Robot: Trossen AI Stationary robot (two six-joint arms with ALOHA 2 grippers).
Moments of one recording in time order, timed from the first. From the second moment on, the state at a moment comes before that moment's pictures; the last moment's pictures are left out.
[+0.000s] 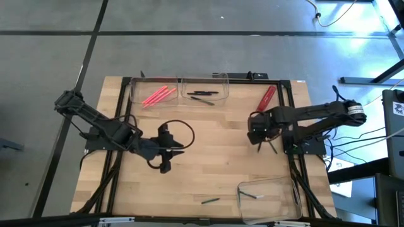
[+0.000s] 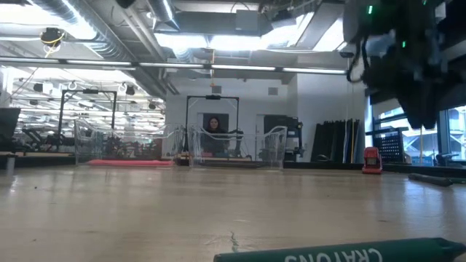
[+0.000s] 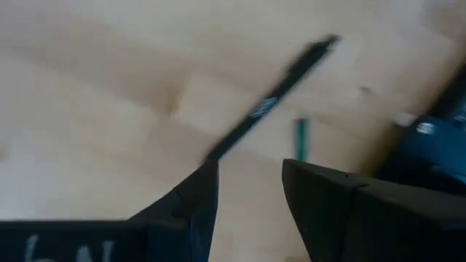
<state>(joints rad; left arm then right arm) -0.48 1.24 1.05 -0.45 -0.51 -0.50 0.01 1.25 0.85 -1.18 0.01 1.19</state>
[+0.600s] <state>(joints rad) -0.38 1.24 1.05 -0.46 -0.45 -0.43 -0.31 1.25 0.61 -0.89 -0.02 1.23</state>
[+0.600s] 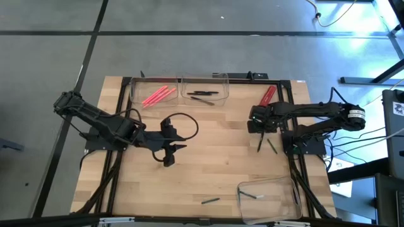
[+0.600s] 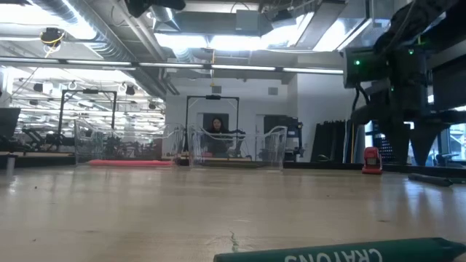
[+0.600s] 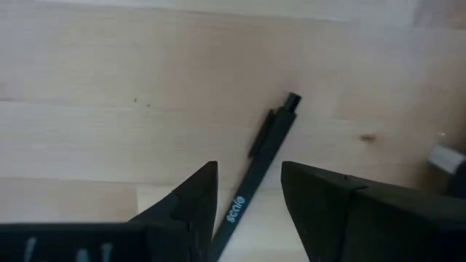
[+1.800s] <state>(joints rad) -0.37 1.24 1.05 -0.46 -0.45 -0.36 -0.34 1.25 0.47 -0.76 -0.03 1.18</state>
